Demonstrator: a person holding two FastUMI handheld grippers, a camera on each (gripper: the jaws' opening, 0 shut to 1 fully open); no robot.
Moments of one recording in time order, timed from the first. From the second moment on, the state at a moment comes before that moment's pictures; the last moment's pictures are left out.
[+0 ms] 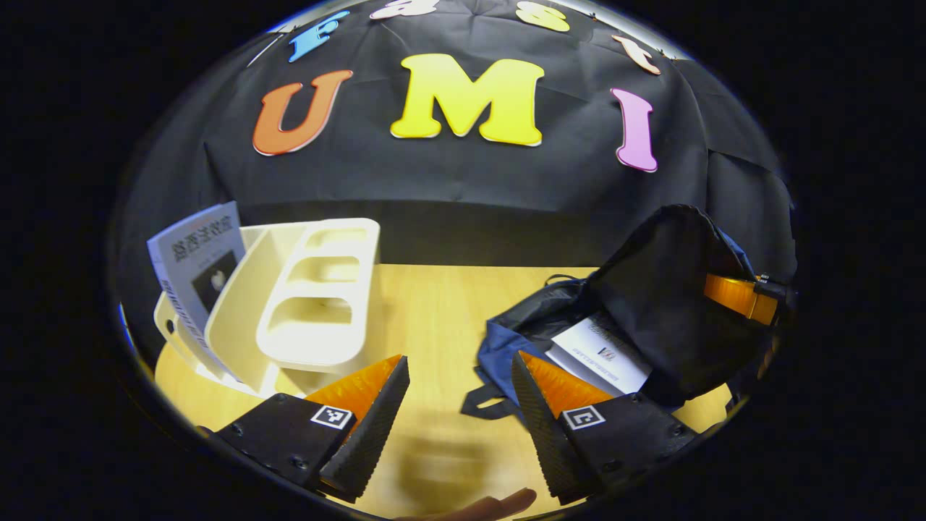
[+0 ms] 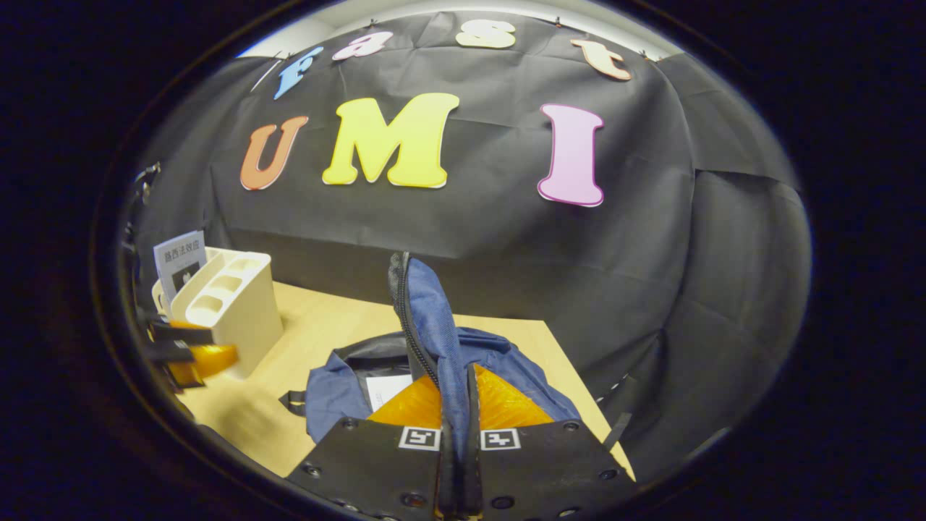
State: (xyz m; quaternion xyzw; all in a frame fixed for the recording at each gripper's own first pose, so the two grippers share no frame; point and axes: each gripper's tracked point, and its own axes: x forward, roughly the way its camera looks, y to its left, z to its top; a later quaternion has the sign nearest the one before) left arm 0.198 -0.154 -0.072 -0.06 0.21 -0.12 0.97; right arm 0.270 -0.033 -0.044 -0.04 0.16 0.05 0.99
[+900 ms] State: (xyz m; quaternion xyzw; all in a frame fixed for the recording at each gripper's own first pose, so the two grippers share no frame) left arm 0.224 0.063 0.047 -0.01 0.17 -0.02 0.99; right arm 0.265 -0.024 -0.056 -0.06 0.16 0.04 0.98
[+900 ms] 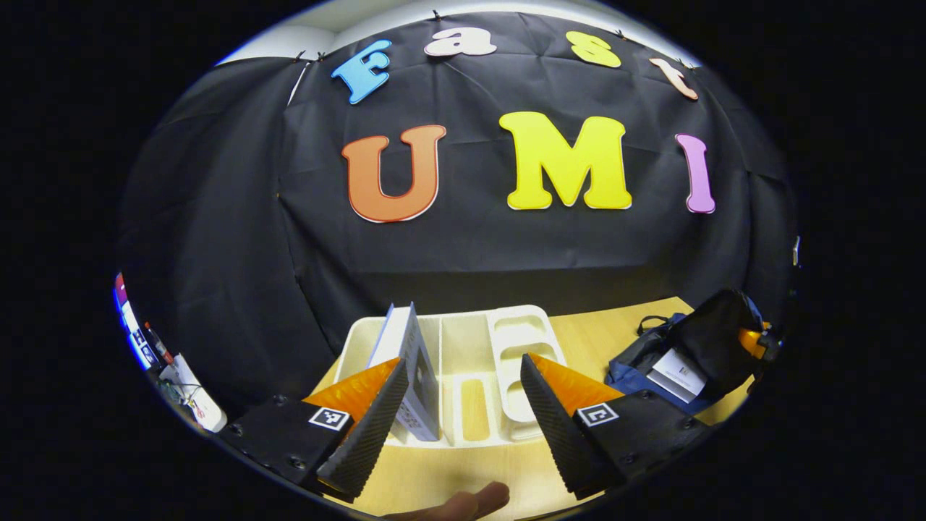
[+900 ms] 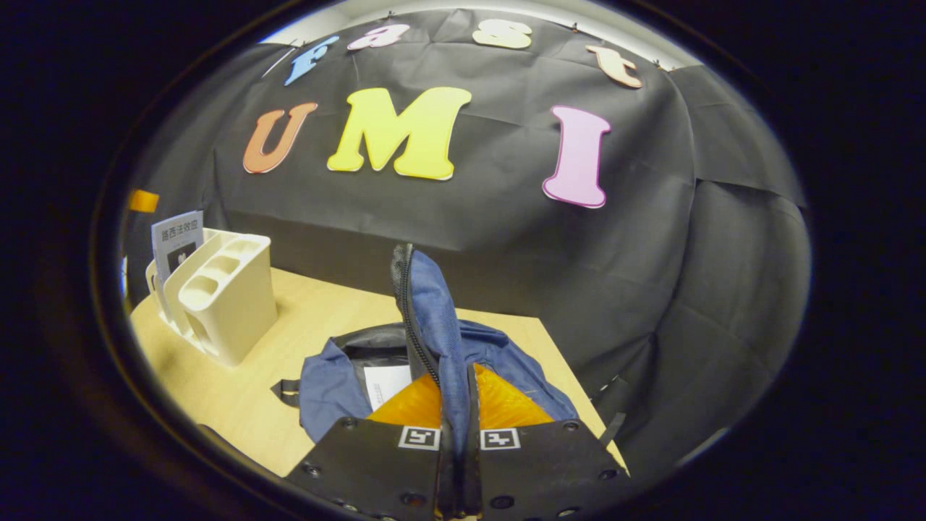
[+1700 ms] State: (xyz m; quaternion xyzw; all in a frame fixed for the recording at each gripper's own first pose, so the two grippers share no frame) left arm 0.348 0.118 -0.029 0.04 0.34 -0.02 0.94; right arm 0.256 -0.021 -0.068 -0.10 0.17 0.04 0.98
